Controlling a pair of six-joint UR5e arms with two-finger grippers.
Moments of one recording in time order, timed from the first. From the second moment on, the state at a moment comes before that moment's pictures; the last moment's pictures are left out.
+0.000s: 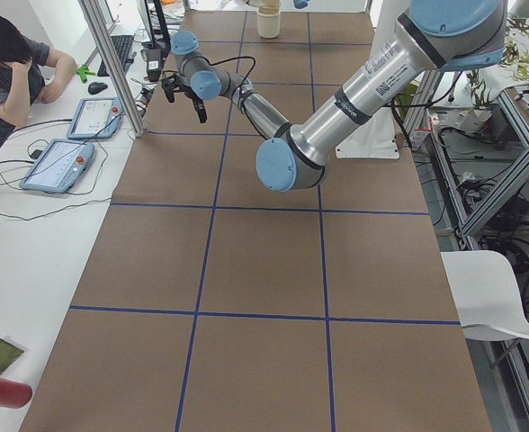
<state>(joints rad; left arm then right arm) -0.95 -2.46 -1.34 -1.77 -2.29 -1.37 1.42 -1.77 1.55 0.13 1.98 1.22</state>
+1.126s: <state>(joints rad) -0.95 -2.45 -1.34 -1.79 -2.29 -1.36 1.01 -1.45 1.83 -0.83 1.42 0.56</state>
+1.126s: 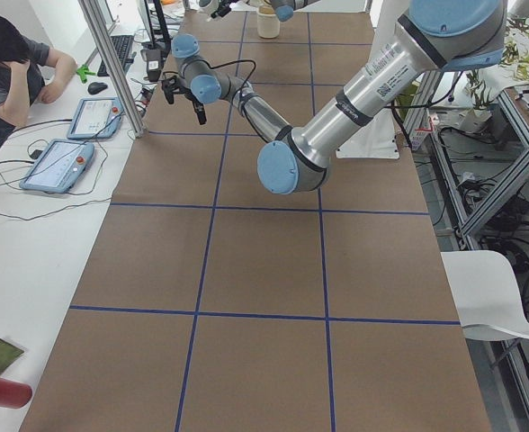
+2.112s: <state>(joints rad) -0.95 -2.46 -1.36 -1.80 -2.39 -1.37 0.40 -1.12 1.80 -1.03 0.77 0.53</state>
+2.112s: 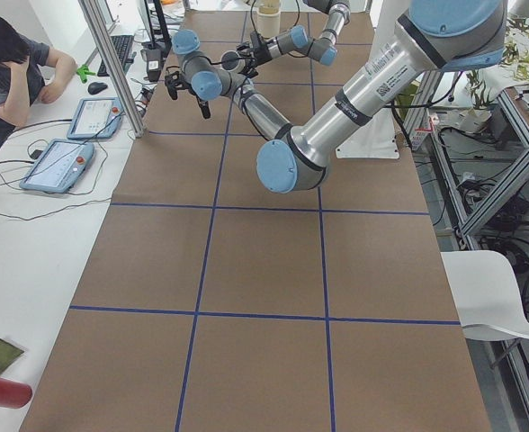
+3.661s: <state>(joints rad) -0.83 -2.47 -1.36 -2.28 -2.48 -1.65 0.35 -1.06 1.77 -1.02 0.71 0.57</state>
